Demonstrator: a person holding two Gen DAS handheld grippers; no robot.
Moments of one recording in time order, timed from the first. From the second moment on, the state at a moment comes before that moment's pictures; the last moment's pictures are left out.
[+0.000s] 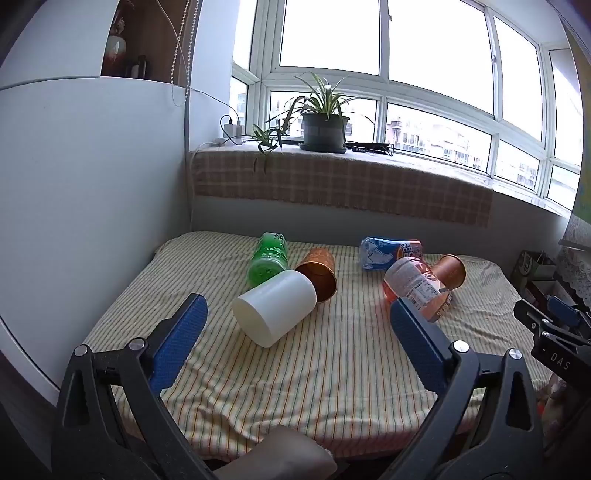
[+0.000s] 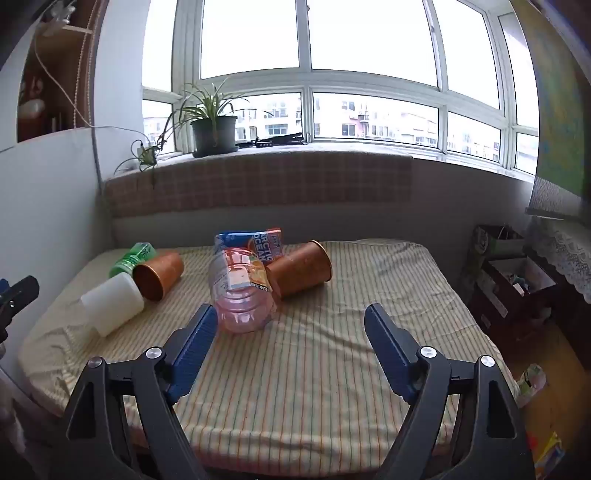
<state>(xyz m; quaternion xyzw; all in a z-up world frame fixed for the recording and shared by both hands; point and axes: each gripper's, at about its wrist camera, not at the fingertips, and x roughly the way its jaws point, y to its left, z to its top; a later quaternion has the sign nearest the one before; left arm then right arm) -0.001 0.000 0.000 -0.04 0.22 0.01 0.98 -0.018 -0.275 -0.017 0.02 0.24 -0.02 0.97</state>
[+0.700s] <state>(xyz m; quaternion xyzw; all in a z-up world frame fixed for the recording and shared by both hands) -0.001 -0.001 -0.001 -0.04 0.22 0.01 0.97 -0.010 -0.274 -0.020 0.02 0.26 -0.02 0.97</state>
